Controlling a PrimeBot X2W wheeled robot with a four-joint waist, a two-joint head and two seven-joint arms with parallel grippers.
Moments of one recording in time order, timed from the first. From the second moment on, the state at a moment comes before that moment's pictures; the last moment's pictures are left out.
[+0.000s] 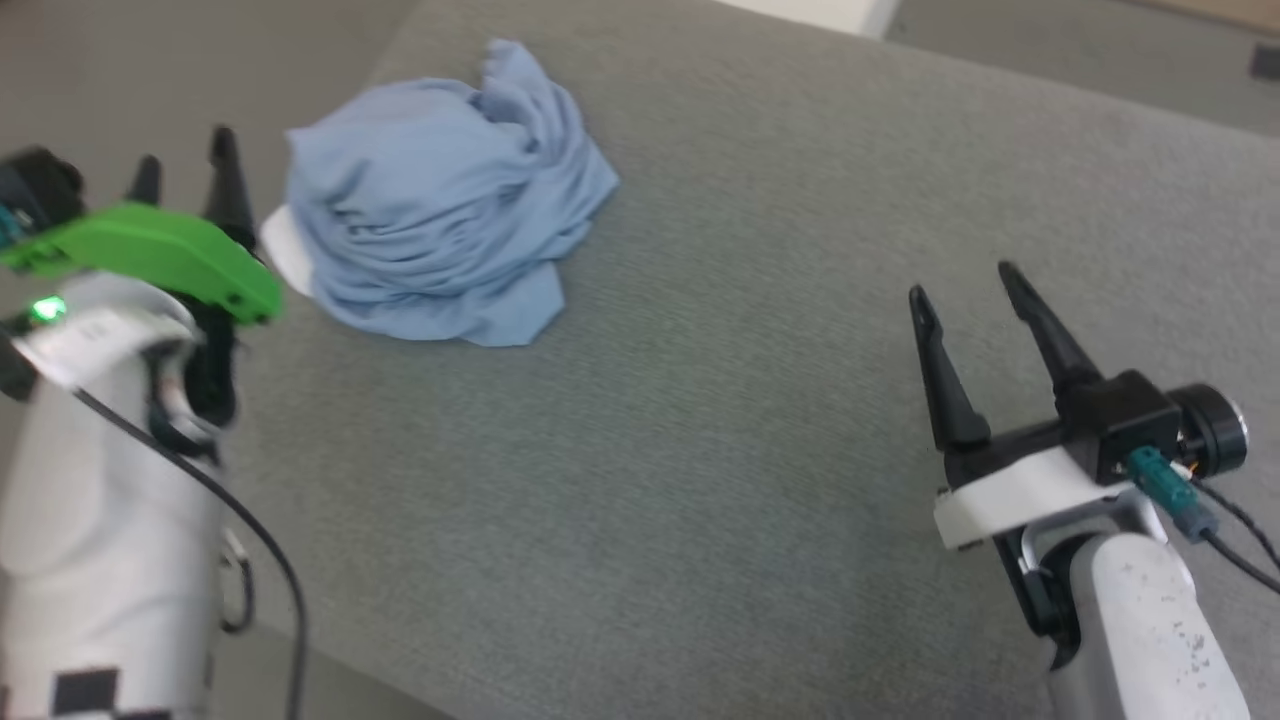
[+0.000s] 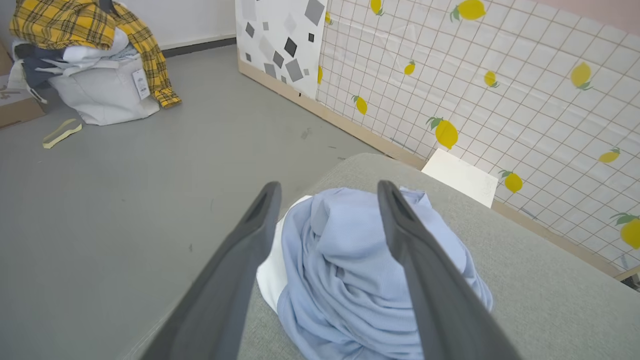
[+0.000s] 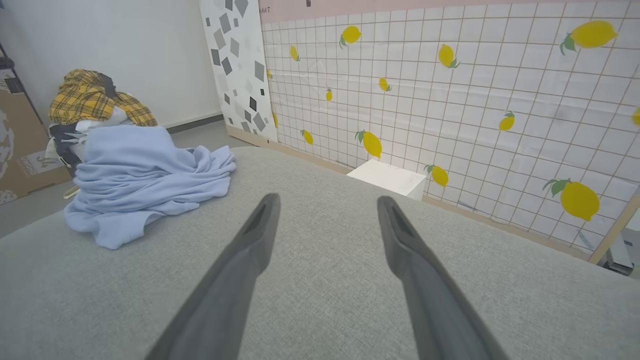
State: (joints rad) left arm -0.63 0.27 0.00 0.36 -0.55 0.11 0.10; right arm -0.23 -0.05 0.06 0.06 -0.04 0.13 -0.16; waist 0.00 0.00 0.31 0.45
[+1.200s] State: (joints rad) left arm -0.57 0.63 0.02 0.31 -0.42 0.31 0.34; right arm -0.28 -0.05 0.07 0.17 0.06 0.13 -0.23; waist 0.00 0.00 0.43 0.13
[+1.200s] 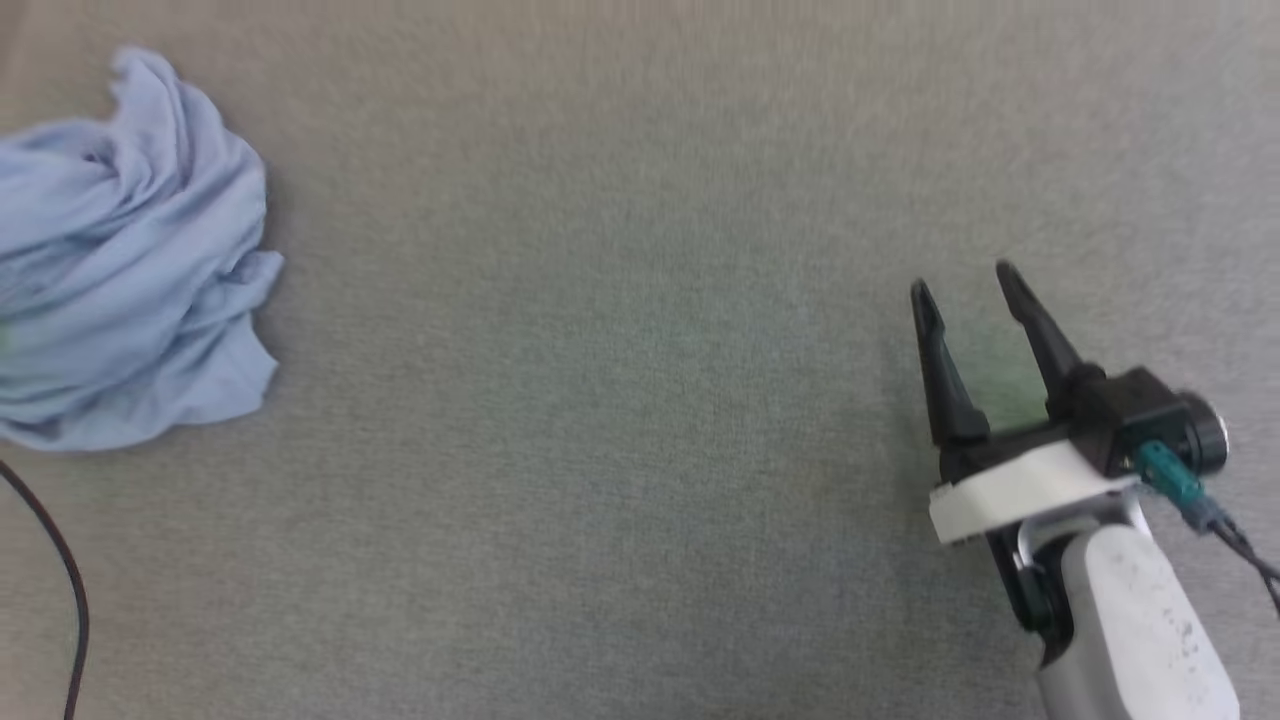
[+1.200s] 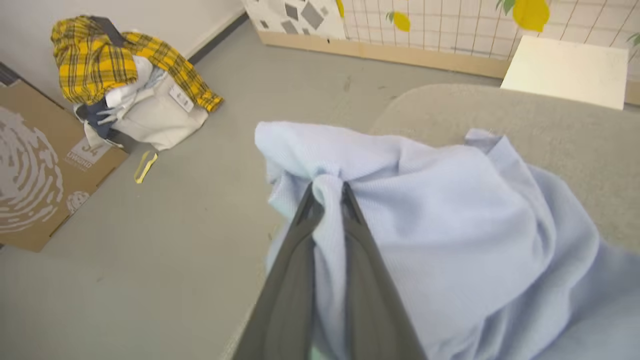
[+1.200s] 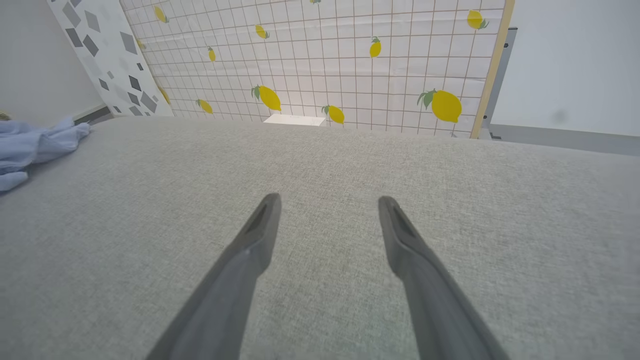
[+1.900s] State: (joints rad) left arm -0.91 0.51 -0.21 0.22 -0.33 0.10 -0.02; right arm -0.14 -0.05 0.04 0.20 0.12 0.13 -0.24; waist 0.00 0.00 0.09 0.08
